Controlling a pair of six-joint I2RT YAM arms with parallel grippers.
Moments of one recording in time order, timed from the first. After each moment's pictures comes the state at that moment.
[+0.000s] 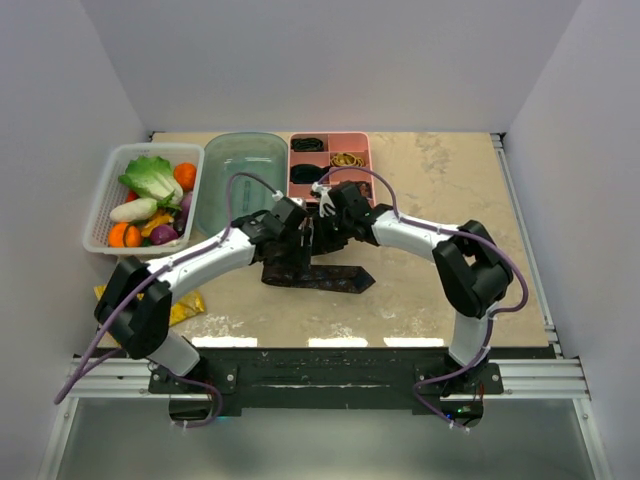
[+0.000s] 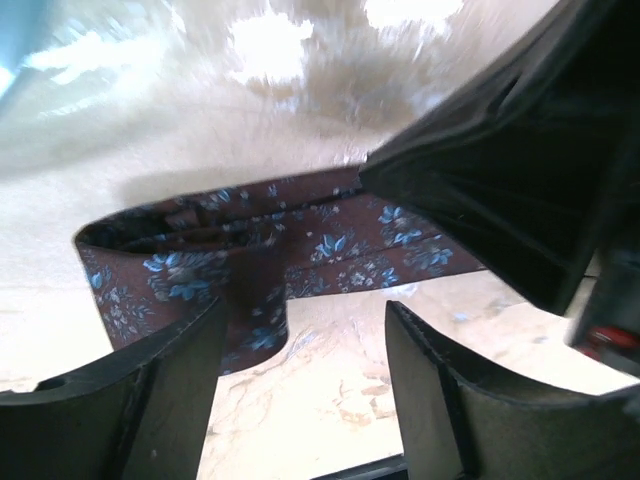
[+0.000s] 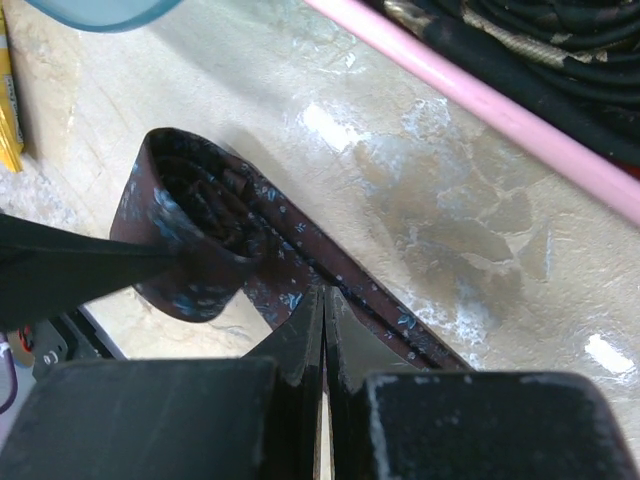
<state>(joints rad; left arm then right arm) -0.72 1.57 1.08 -0.60 -0.12 -0.57 0.67 1.88 1.25 -0.24 -0.35 0.36</state>
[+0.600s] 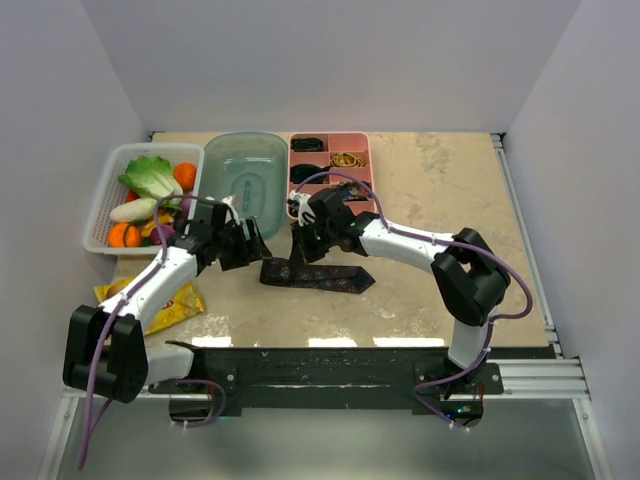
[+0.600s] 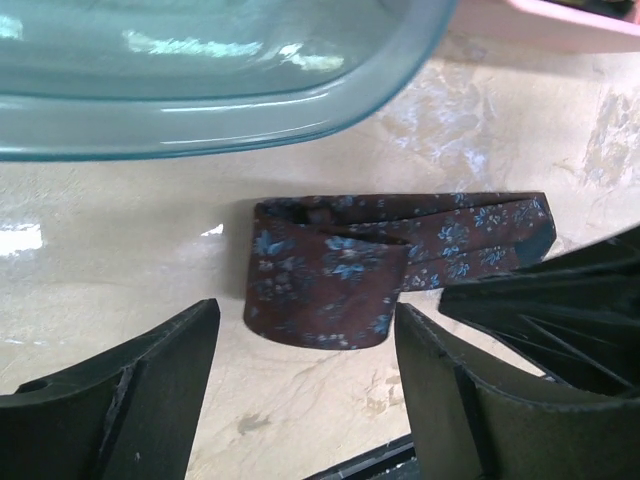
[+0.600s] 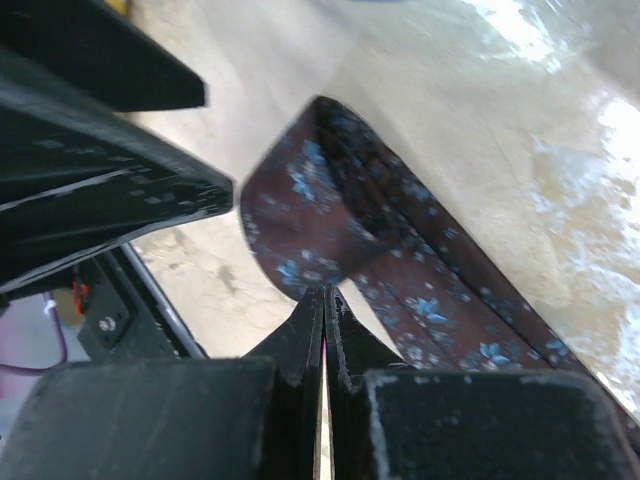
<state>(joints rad) -0.27 1.26 0.78 -0.44 0.23 -0.54 0.79 1.85 1.27 -0.22 -0.37 0.40</state>
